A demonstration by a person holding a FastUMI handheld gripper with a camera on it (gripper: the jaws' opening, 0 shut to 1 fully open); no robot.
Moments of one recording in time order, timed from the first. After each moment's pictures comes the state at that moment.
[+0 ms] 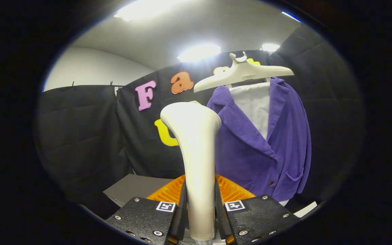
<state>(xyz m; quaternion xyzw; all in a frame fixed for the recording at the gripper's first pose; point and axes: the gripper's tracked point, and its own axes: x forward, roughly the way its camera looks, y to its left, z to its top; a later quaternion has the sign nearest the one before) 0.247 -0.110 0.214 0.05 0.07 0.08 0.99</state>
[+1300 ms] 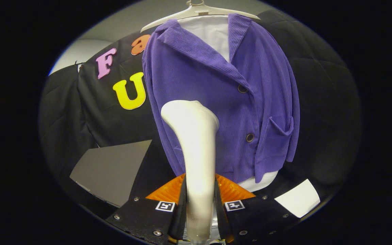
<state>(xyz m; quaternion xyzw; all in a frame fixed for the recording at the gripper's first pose) 0.266 -0.188 0.008 0.06 0.25 -0.03 0.97</state>
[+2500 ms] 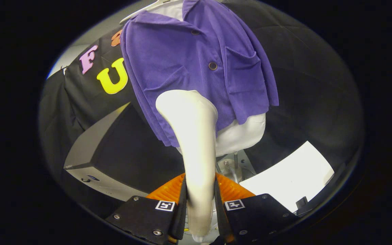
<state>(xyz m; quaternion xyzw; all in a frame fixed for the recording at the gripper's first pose) 0.159 -0.210 -0.083 0.12 0.30 -0.07 0.94</state>
